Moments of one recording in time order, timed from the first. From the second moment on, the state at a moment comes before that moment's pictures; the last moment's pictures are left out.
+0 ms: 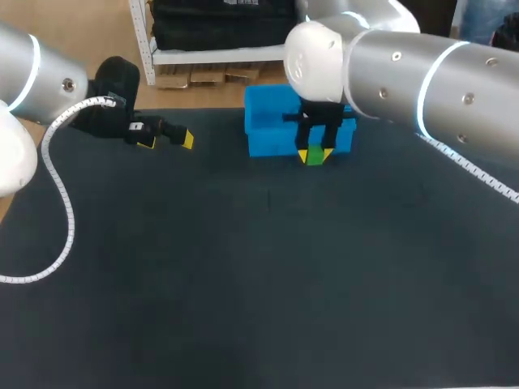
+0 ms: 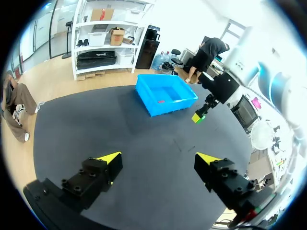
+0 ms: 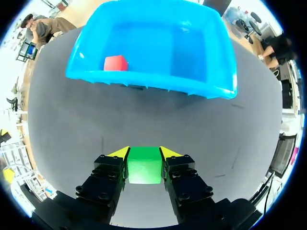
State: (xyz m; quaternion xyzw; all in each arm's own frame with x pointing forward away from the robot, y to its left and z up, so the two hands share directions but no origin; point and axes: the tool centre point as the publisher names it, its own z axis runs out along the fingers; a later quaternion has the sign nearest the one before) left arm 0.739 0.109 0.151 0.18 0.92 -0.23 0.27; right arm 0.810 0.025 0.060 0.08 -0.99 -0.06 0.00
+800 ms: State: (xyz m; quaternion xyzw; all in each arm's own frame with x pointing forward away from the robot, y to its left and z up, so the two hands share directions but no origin) left arm 0.739 0.109 0.151 0.18 0.92 -0.23 0.27; right arm 0.833 0.022 0.136 0.11 -0.99 -0.07 -0.07
